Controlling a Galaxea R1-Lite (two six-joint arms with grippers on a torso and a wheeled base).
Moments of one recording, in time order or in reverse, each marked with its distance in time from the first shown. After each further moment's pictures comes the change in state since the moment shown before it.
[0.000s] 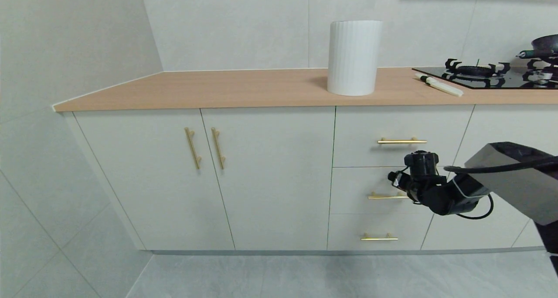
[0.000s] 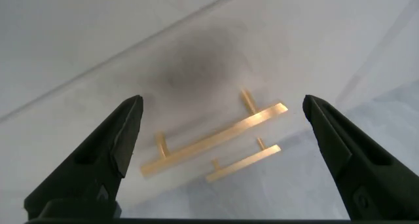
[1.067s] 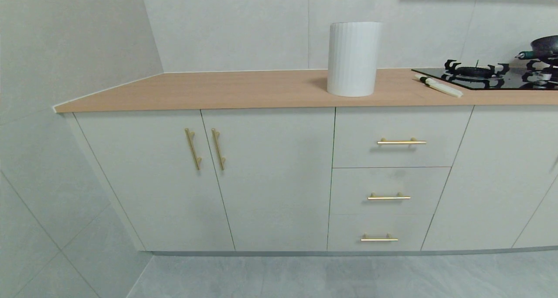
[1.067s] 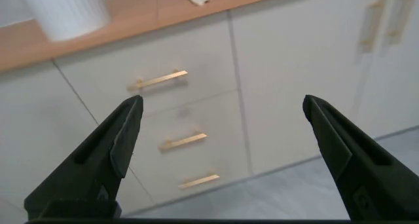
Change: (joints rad) left arm 0.000 0.000 0.000 0.000 0.000 0.000; right arm -0.056 -1.750 0.828 0.389 0.015 -0.345
